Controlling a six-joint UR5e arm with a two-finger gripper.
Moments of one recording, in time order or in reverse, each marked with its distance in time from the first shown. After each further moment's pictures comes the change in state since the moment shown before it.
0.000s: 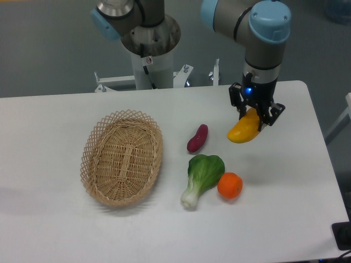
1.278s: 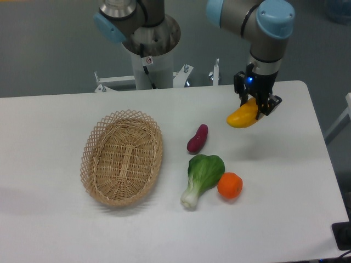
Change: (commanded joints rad) arm 0.178 0.019 -0.153 0.028 -0.024 0.415
